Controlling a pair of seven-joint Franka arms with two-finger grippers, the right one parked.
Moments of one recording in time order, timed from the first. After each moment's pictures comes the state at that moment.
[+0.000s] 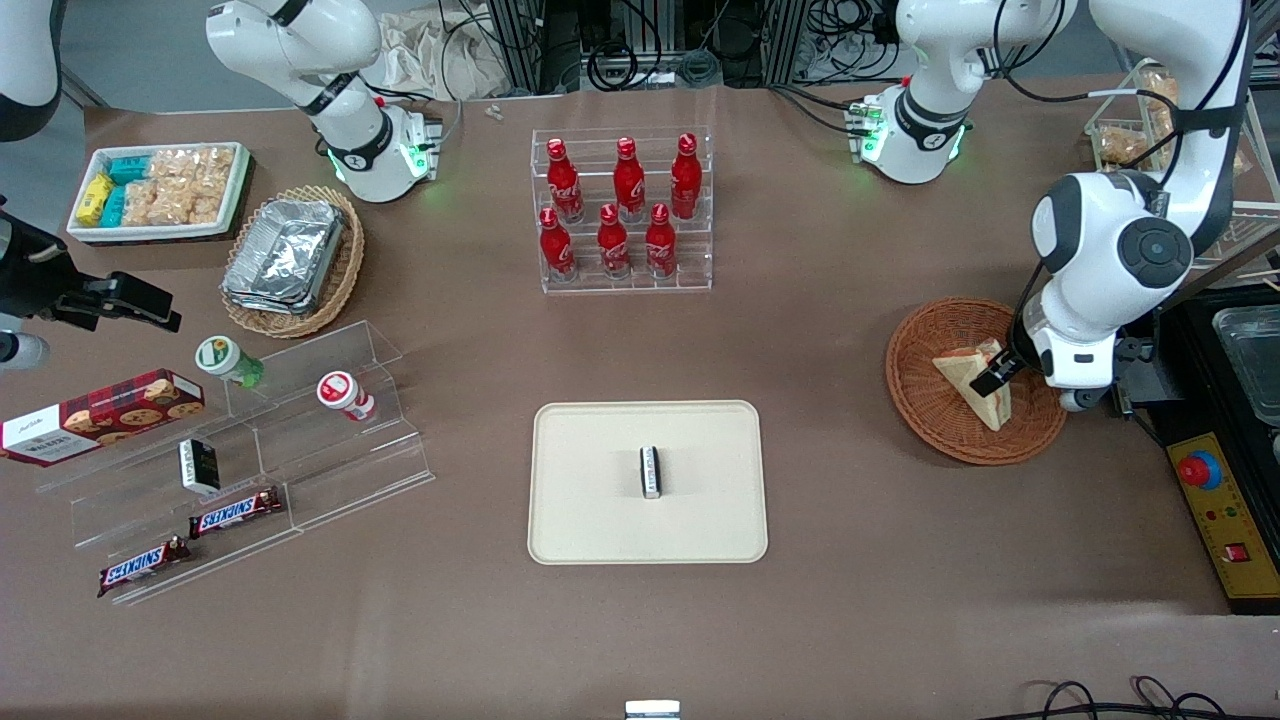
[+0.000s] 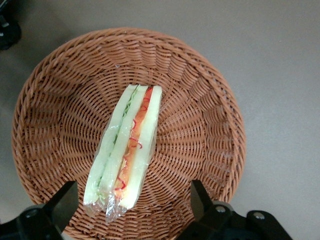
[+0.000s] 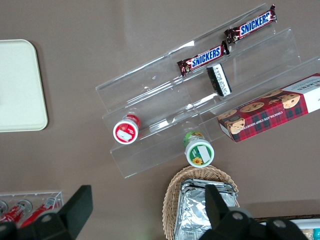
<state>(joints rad) 0.04 0.08 -0.06 -2.31 0.05 2.38 -0.79</state>
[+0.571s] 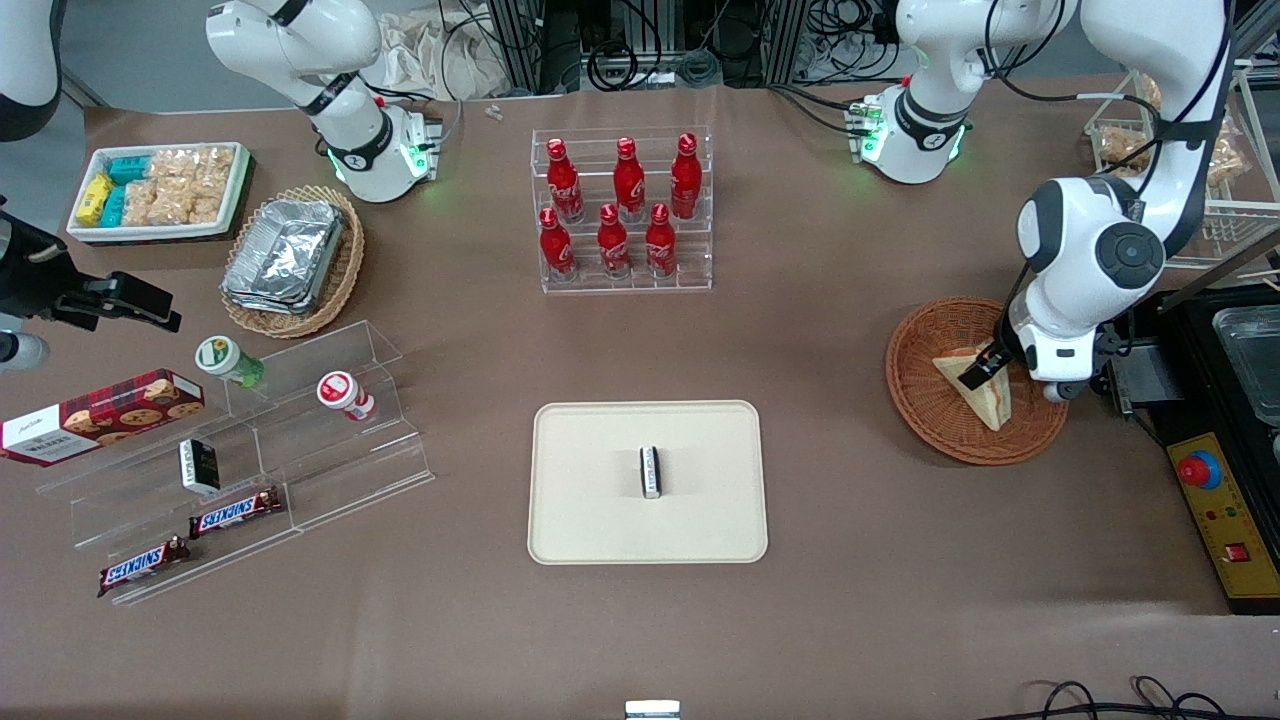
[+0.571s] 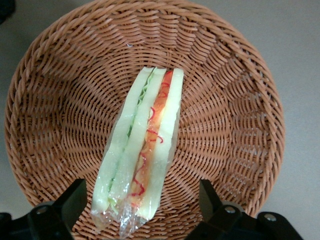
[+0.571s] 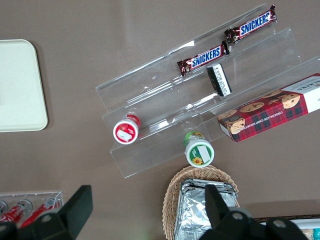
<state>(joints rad) 0.05 0.10 -0.05 -2.40 0.05 2.46 -0.79</state>
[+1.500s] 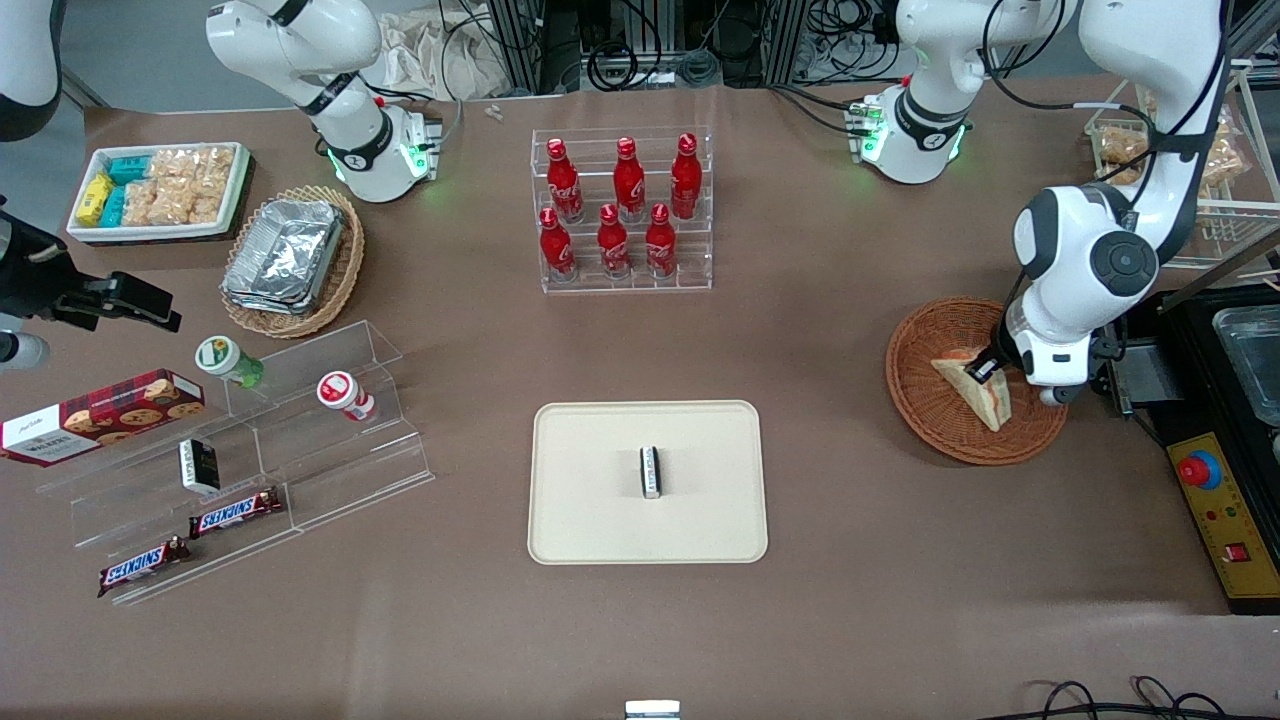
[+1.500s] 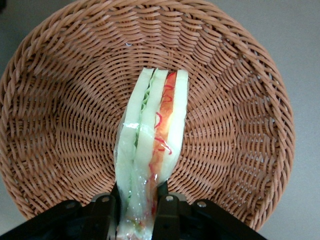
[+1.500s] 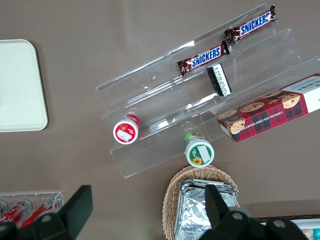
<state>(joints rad) 0.05 0.13 -0.05 -2.40 0.05 2.50 -0.79</state>
